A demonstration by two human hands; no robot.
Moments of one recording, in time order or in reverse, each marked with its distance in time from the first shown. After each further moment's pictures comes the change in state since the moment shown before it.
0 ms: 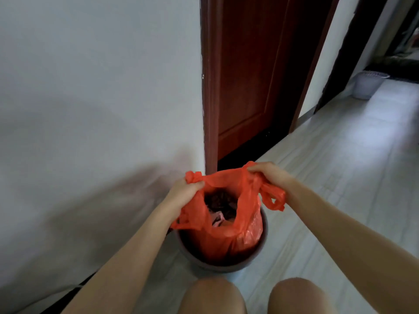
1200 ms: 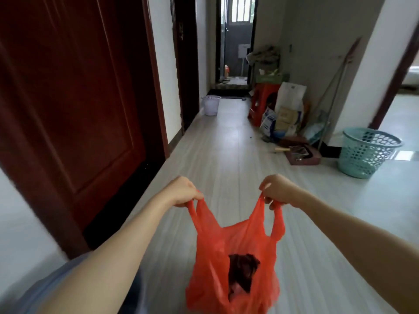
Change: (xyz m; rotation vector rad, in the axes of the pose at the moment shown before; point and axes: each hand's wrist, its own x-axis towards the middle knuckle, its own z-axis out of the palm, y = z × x) left_hand -0.046 0.130 0.283 0.835 -0.671 0.499; right_hand -0.178 0.008 -0.281 -0.628 0.686 0.286
